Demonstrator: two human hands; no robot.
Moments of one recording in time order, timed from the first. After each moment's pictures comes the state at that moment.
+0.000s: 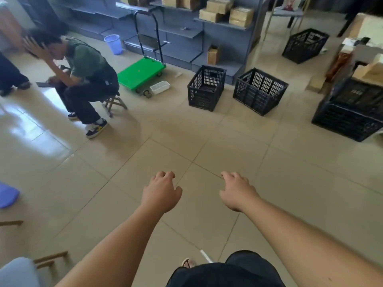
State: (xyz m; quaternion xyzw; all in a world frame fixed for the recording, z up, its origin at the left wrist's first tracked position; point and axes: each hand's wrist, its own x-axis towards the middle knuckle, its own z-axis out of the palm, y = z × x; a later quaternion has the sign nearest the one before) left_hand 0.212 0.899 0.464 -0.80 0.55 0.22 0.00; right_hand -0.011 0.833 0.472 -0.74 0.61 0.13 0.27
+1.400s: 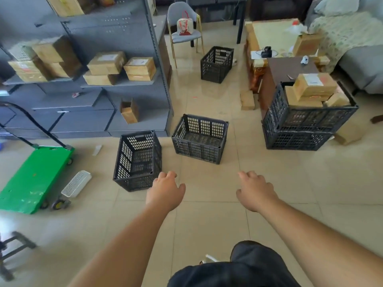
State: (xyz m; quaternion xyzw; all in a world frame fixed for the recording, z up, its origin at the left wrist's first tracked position) left_hand 0.075 0.005 0.478 -0.66 0.72 0.21 0.04; right_hand -0.174 0.078 0.481 -0.57 0.79 0.08 0.22
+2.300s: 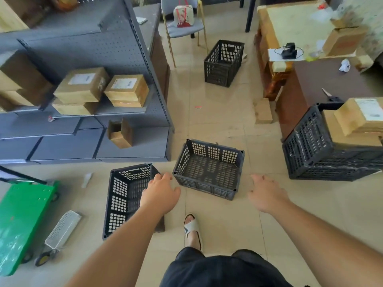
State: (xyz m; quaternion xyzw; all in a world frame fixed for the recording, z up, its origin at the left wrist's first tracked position) left_hand -0.002 -0.468 0.441 -0.66 0.71 0.23 0.09; right_hand -0.290 -0.383 0.434 -0.47 0.82 0.08 0.30
